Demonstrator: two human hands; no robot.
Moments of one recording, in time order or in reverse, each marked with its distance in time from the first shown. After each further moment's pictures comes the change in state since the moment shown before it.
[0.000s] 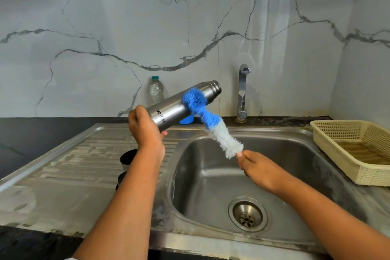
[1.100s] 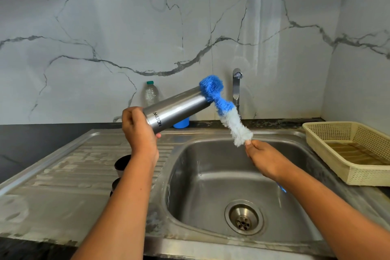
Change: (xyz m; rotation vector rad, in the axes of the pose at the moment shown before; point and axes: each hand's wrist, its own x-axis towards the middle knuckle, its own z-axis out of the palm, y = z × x) left_hand 0.002 0.002 -0.002 0.033 -0.047 0.158; right_hand 0.004 0.005 -0.030 0.140 0.145 0.061
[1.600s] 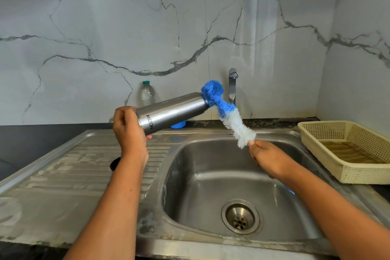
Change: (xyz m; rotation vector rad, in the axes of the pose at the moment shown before) left_hand 0.006 0.002 -0.007 0.023 -0.048 0.062; right_hand -0.001 0.010 -0.011 -0.003 0.030 0.072
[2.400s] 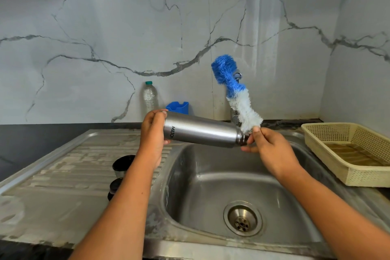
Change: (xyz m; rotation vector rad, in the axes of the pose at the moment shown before) left_hand -0.013 -0.012 0.014 0.104 -0.359 -0.195; right_hand -0.004 -0.018 0.007 0.275 0.279 -0.117
